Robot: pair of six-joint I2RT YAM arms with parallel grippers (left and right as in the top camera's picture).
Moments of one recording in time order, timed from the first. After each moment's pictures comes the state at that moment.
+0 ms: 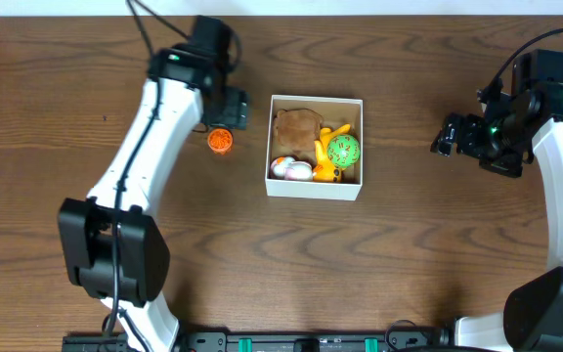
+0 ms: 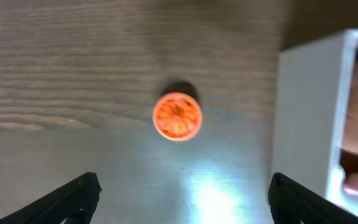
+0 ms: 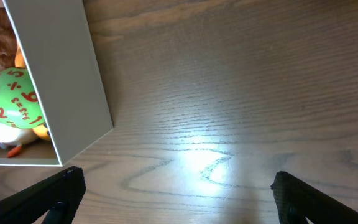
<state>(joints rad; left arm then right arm) -0.23 1.90 1.71 -1.08 -0.06 -0.15 -0.15 1.63 1.49 -1.27 -0.23 0.15</state>
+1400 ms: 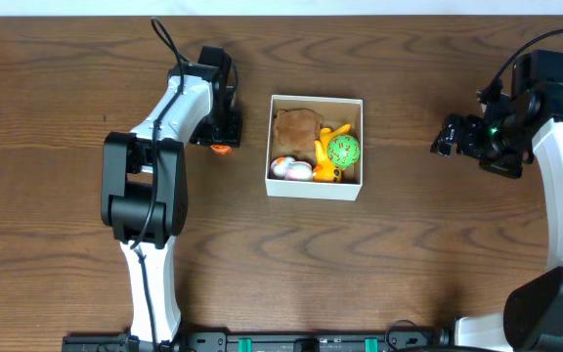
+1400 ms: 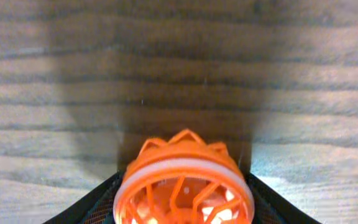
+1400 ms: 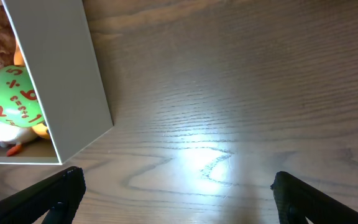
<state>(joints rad) -0.18 2.25 1.71 -1.00 0.03 -0.09 -0.15 1.63 1.49 -1.28 -0.23 0.15</state>
